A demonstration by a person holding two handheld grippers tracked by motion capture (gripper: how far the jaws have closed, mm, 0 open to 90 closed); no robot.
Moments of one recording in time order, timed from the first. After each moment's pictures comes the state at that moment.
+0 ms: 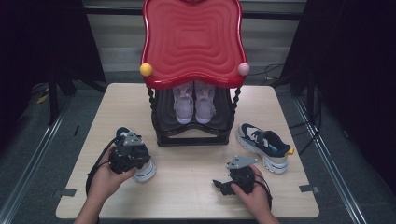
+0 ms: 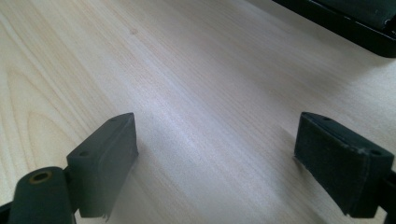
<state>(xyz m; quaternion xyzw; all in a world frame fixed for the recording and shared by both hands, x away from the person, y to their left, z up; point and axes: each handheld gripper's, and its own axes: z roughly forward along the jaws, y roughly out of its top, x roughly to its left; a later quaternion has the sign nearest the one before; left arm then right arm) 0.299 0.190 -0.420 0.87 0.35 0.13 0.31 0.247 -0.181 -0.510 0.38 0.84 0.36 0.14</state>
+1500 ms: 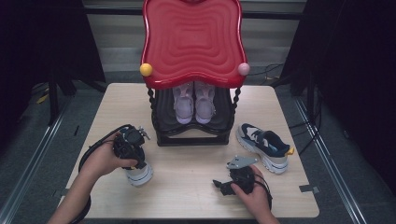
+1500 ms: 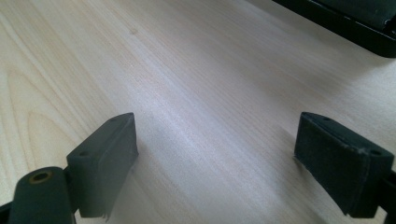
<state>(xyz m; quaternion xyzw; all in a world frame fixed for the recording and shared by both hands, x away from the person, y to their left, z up) 0.338 0.178 -0.398 0.95 0.28 0.02 0.11 0.247 -0.181 -0.510 0.38 0.84 0.36 0.14</state>
